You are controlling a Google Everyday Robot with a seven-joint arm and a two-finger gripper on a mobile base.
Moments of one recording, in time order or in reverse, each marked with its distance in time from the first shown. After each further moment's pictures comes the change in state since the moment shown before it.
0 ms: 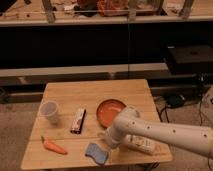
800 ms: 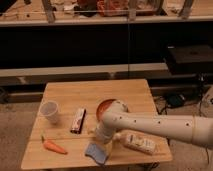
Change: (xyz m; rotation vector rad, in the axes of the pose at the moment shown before) arm -0.030 -0.042 0.010 -0.074 0.043 -0.398
